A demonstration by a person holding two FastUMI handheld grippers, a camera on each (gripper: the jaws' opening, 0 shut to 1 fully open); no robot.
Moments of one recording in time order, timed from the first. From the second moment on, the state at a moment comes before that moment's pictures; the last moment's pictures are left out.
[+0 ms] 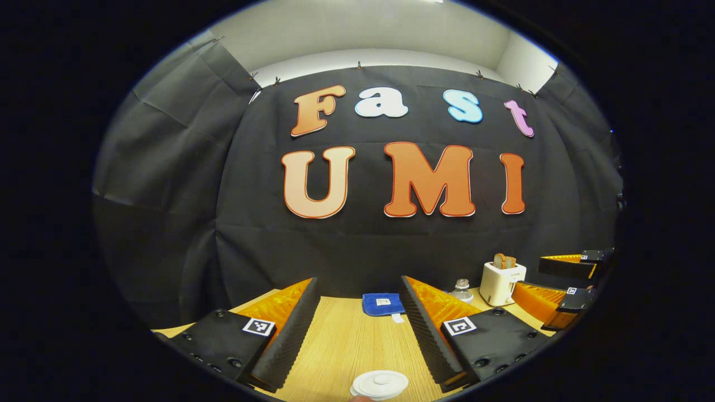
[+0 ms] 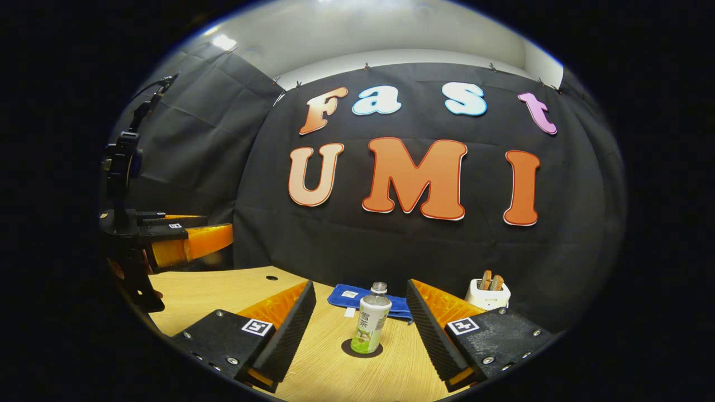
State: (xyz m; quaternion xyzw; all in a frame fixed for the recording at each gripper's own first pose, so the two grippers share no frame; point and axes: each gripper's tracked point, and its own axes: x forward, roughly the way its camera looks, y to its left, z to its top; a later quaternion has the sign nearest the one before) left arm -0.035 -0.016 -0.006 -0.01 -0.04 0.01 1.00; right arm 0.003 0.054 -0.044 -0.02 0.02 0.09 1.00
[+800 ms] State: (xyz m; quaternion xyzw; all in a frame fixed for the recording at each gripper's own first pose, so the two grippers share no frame) left arm -0.030 -0.027 -0.005 0.01 -0.06 0.01 1.00; right arm 0.008 0.054 -0.045 -0.03 0.01 0.08 1.00
